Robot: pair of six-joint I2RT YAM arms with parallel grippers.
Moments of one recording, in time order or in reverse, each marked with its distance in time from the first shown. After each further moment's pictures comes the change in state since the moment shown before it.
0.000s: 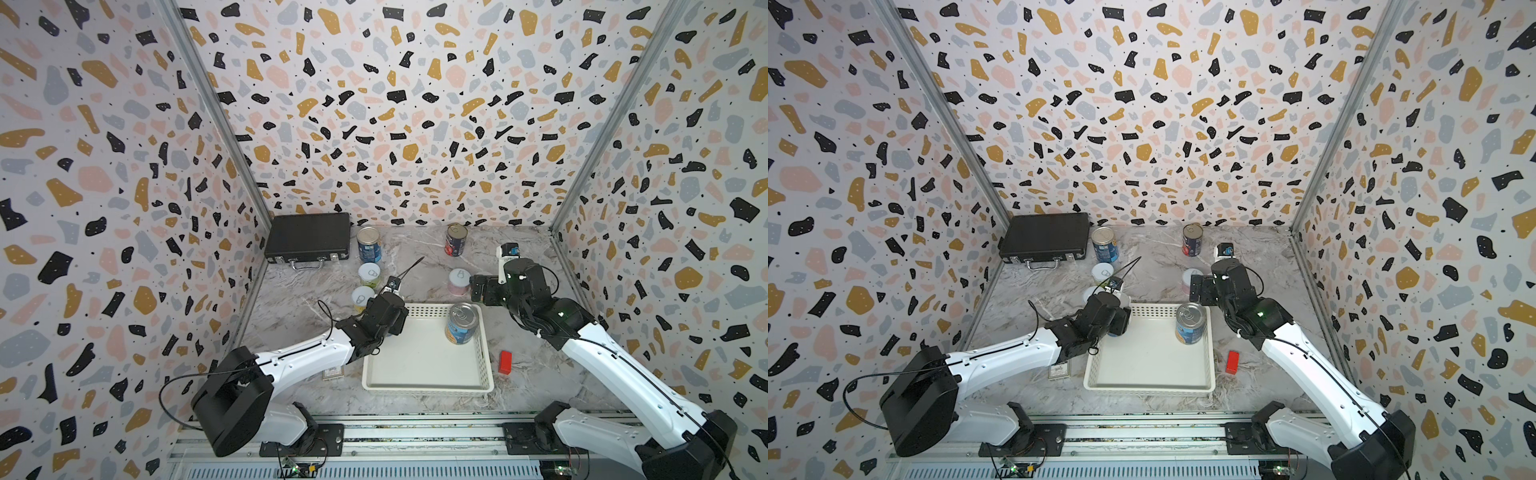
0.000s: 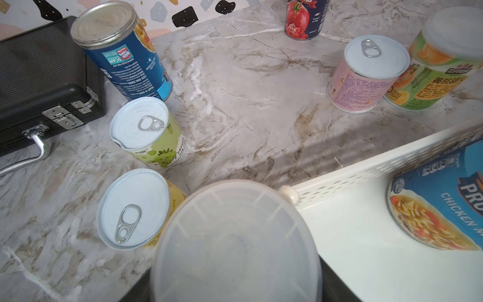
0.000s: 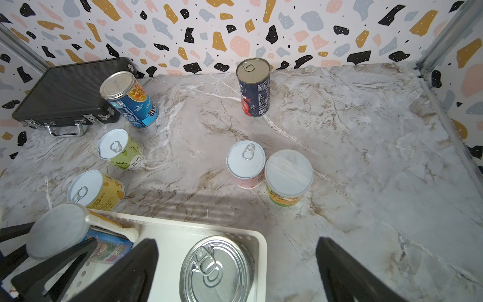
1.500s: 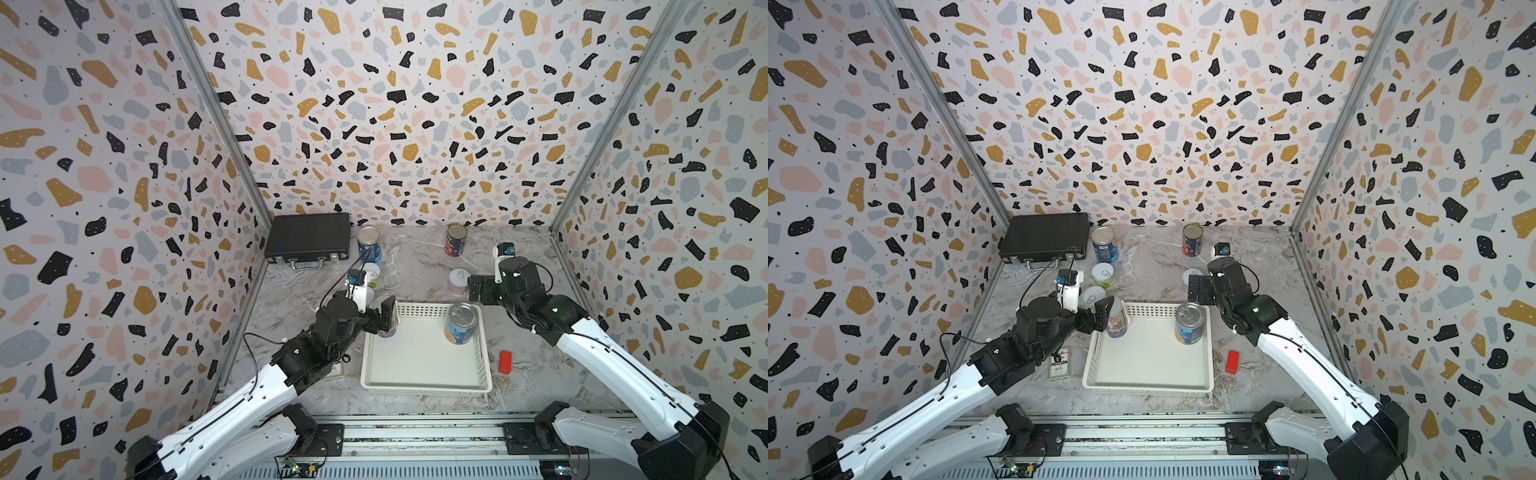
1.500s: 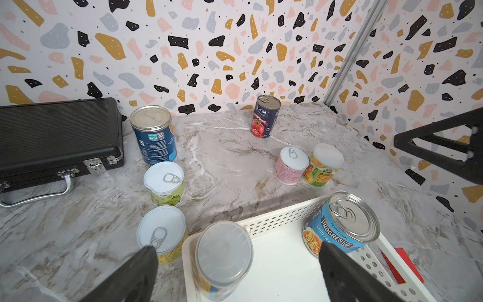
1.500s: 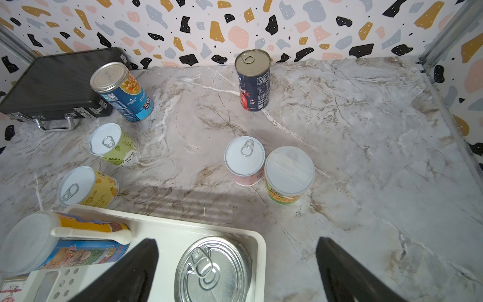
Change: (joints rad) left arm 0.026 -0.518 -0.033 -0.119 0.111 -0.045; right arm 0.000 0.059 0.018 -0.005 0.003 -0.005
